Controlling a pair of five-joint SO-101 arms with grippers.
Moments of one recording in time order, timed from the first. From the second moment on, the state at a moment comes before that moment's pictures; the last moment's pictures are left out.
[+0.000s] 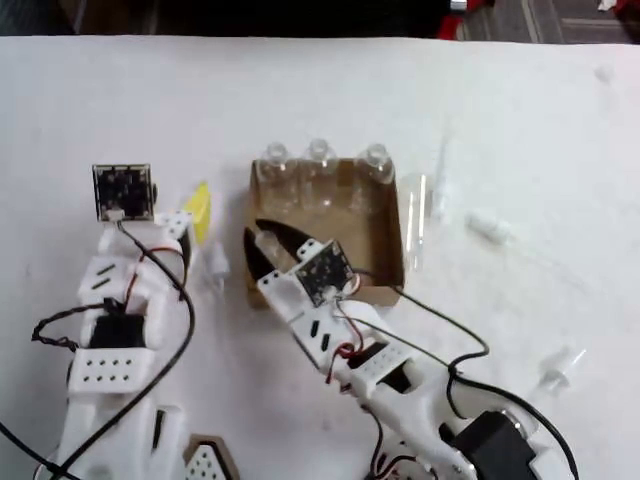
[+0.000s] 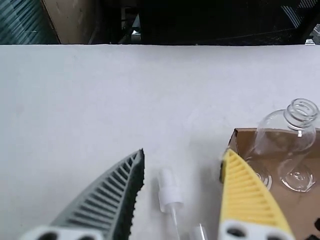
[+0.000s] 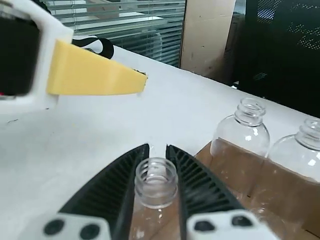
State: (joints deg) left arm -8.0 -55.8 73.8 15.8 1.5; right arm -41.1 -18.5 80.6 -47.7 6.5
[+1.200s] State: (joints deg) left arm -8.0 -55.8 73.8 15.8 1.5; right arm -20.9 -65.1 70.2 -10.3 -2.9
